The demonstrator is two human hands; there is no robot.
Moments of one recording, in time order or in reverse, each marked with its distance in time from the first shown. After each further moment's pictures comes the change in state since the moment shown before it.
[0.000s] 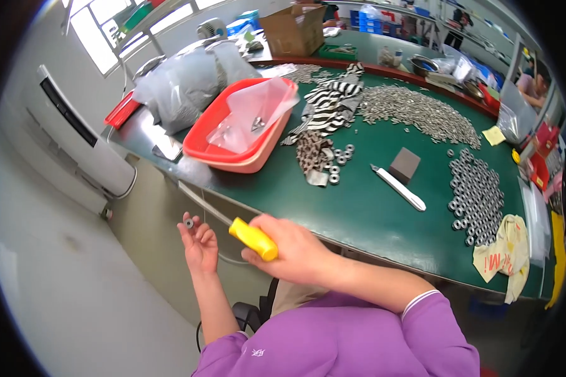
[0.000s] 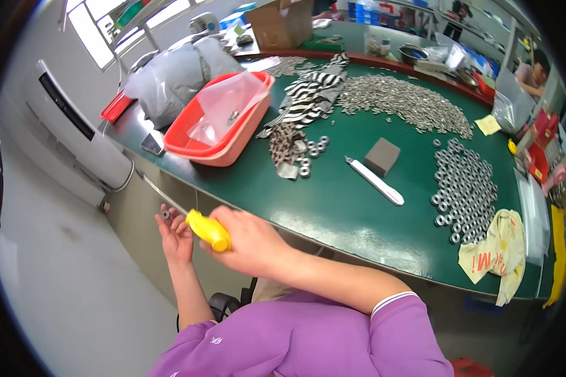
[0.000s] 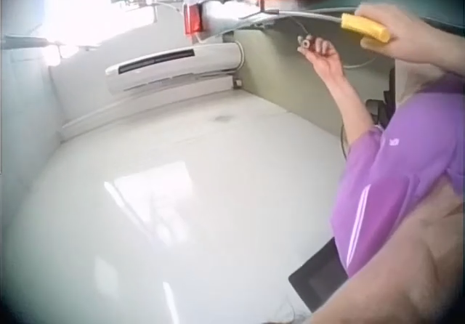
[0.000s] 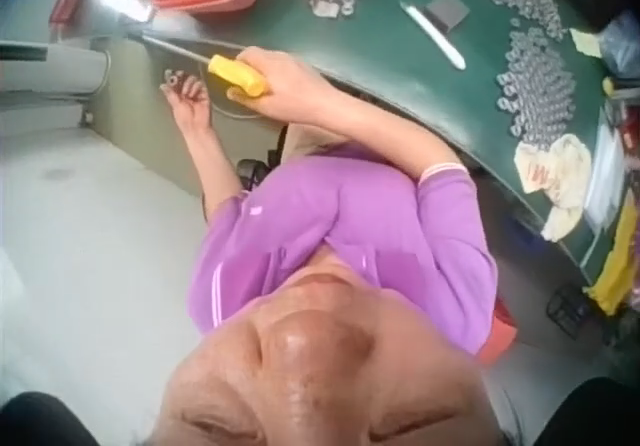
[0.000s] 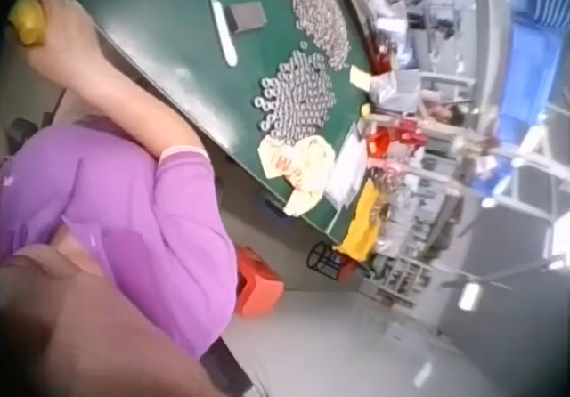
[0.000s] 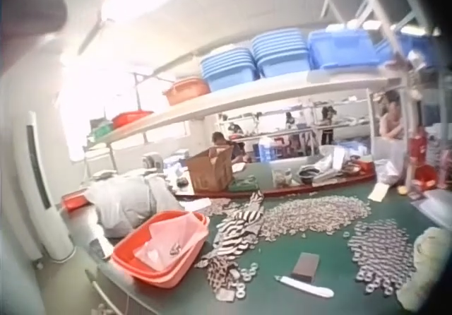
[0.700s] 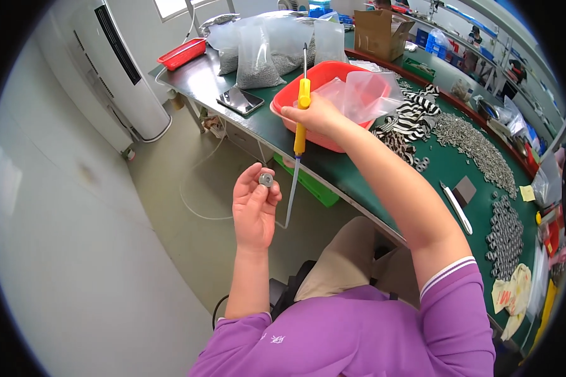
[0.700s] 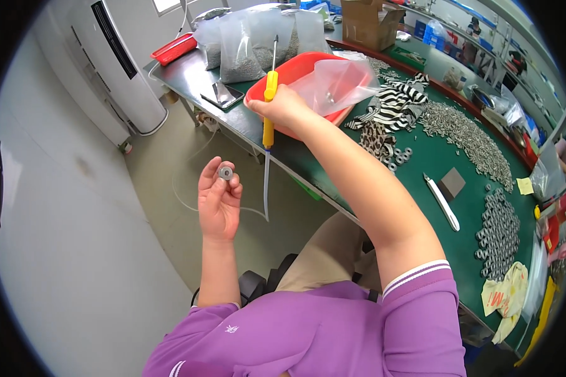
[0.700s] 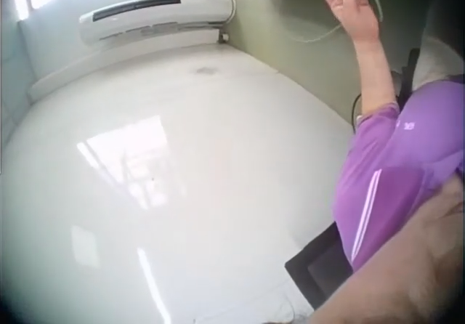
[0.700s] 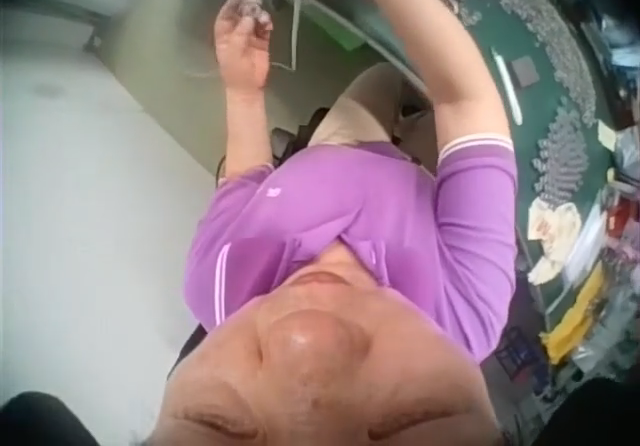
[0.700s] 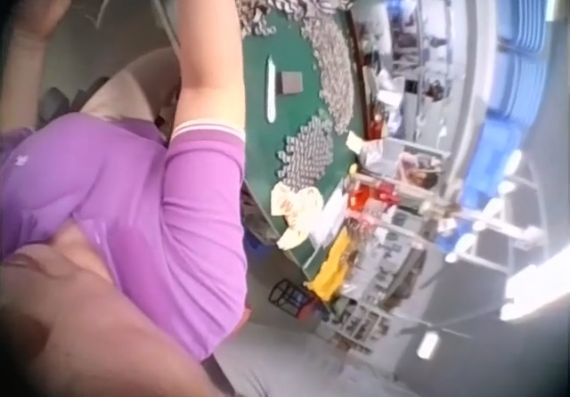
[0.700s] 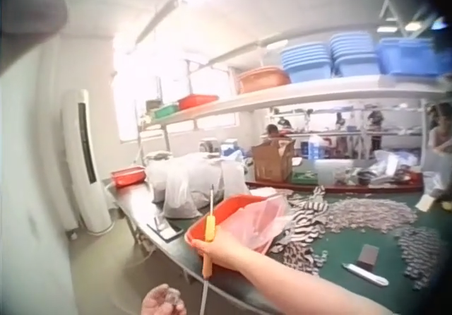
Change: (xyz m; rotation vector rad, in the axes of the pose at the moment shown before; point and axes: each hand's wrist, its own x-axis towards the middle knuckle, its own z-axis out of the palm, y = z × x) left_hand -0.022 0.010 0.061 0.403 -0.134 0.263; right_hand 0.219 0.045 0.053 -0.123 -0.017 0.315
